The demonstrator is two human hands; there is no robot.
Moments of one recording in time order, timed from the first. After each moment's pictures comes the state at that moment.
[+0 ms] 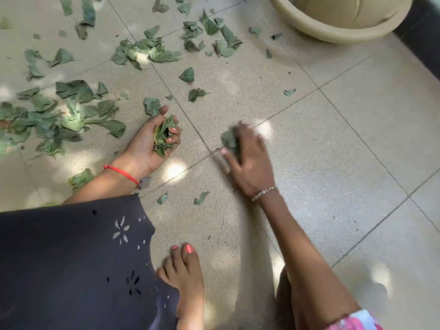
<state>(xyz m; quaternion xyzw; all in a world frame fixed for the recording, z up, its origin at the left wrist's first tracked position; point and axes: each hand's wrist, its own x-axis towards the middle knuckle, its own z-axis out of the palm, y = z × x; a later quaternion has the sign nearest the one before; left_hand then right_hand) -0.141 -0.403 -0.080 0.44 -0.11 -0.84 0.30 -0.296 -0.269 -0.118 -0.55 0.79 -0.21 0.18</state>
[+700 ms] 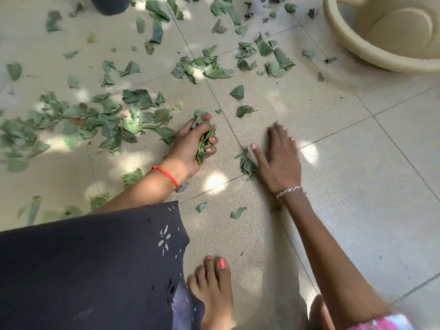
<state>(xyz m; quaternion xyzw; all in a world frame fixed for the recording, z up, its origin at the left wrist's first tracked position) -0.130 -0.405 -0.068 0.50 -0.23 -0.76 0.34 -0.289 -0.319 -0.120 -0.55 0.80 -0.17 0.16</state>
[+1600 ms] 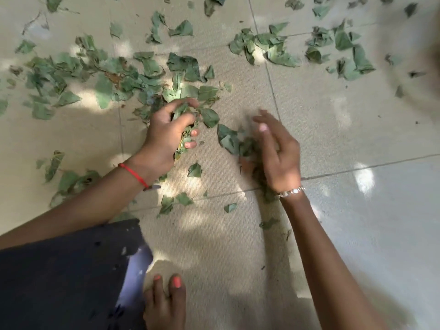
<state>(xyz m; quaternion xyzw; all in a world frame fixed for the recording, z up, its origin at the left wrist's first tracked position) -0.032 -0.418 -0.075 0.59 -0.33 -0.63 0.39 -0.217 -0.367 -0.110 -0.56 0.64 -0.42 0.31</state>
